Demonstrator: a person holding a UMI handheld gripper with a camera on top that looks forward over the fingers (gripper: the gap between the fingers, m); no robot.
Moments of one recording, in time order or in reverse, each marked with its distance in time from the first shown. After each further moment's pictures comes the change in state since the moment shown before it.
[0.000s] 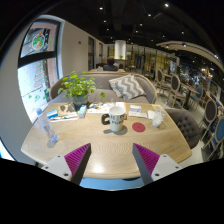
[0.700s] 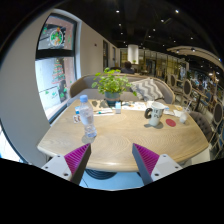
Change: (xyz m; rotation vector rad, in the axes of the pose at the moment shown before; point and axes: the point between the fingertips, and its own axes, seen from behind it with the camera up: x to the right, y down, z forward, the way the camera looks) arm -0.214 0.058 -0.019 0.059 -0.109 -0.037
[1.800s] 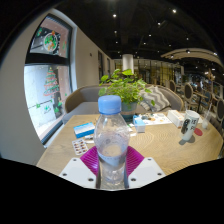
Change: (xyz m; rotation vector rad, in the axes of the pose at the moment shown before) arm -0.107 -0.072 0.230 0.153 0.042 0.073
